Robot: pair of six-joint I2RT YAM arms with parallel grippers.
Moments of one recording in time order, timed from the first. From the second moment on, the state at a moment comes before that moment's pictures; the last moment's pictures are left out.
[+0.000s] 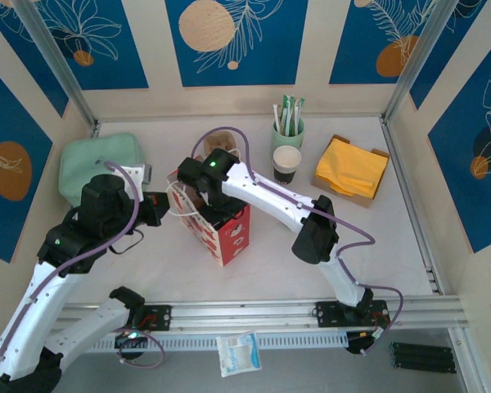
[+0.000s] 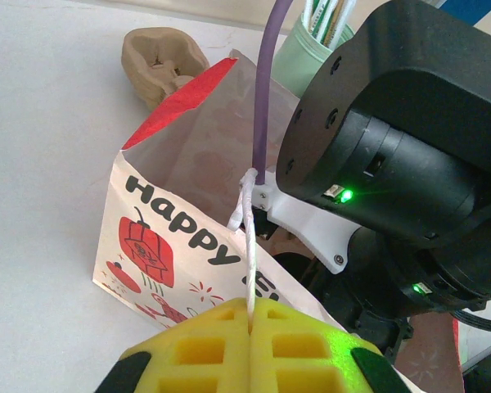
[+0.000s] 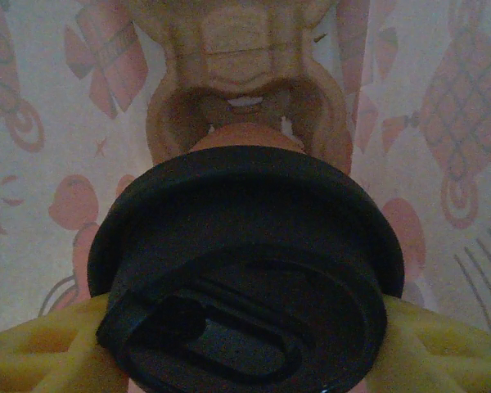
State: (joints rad) left arm -0.49 0.77 1.15 -0.91 0.09 -0.44; right arm 1.03 2.21 2.30 -1.69 -0.02 0.42
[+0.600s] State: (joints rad) left arm -0.49 0.77 1.14 -0.91 0.09 -0.44; right arm 1.03 2.20 2.24 -1.61 0.00 0.43
